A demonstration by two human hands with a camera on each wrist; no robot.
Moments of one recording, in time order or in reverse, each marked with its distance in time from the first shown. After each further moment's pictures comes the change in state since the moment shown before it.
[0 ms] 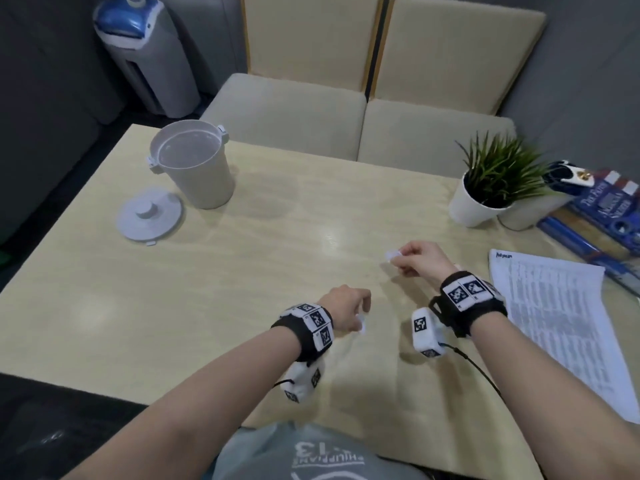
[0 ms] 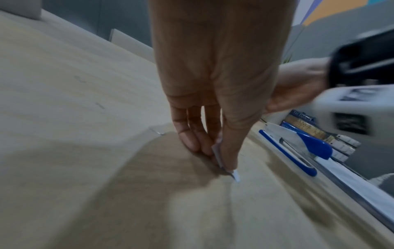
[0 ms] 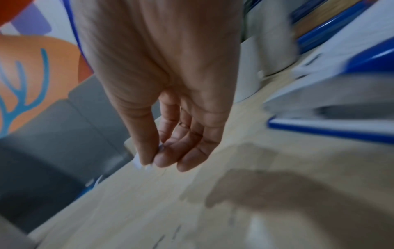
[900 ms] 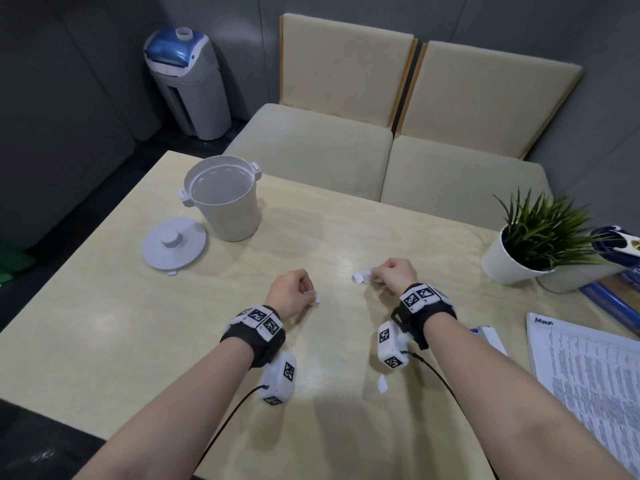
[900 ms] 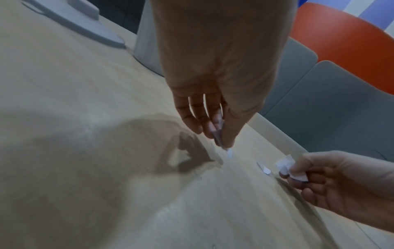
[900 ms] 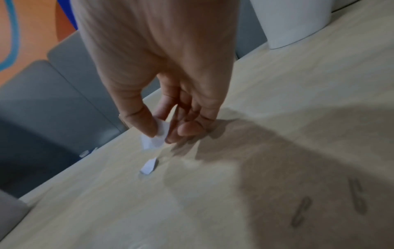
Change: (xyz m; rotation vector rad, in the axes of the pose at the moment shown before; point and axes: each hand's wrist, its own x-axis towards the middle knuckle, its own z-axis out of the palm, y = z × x) left_hand -0.004 -0.111 -0.091 -0.354 0.553 -0.290; right_hand 0.081 -0.053 0.082 -0.182 0.112 0.016
